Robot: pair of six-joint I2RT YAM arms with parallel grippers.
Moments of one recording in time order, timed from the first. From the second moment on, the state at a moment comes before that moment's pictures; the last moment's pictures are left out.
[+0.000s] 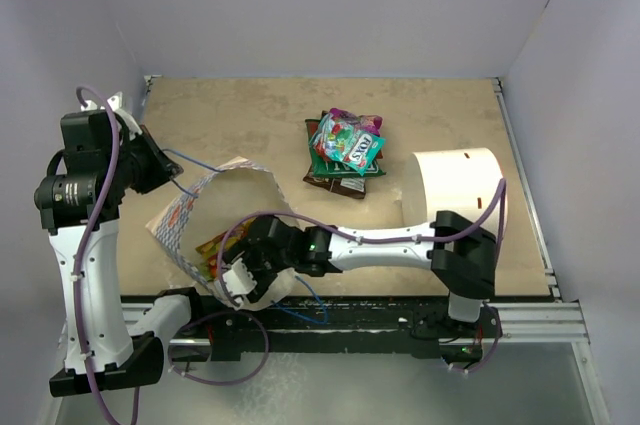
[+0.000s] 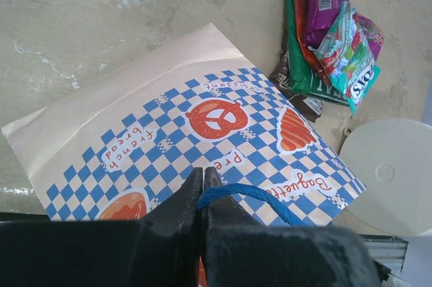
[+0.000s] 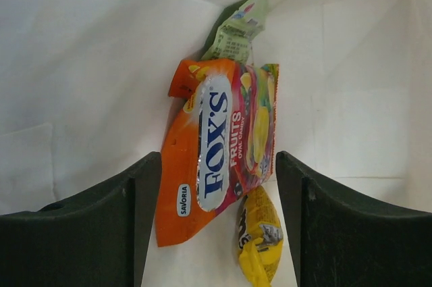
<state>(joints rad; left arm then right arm) 0.13 1.02 1.57 -1.27 0.21 -0.43 1.33 1.78 1.25 -0.09 -0.25 -0.96</state>
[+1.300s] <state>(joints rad) 0.13 0.99 1.56 -1.36 0.28 -0.44 1.29 1.99 1.36 0.13 -0.07 -0.83</state>
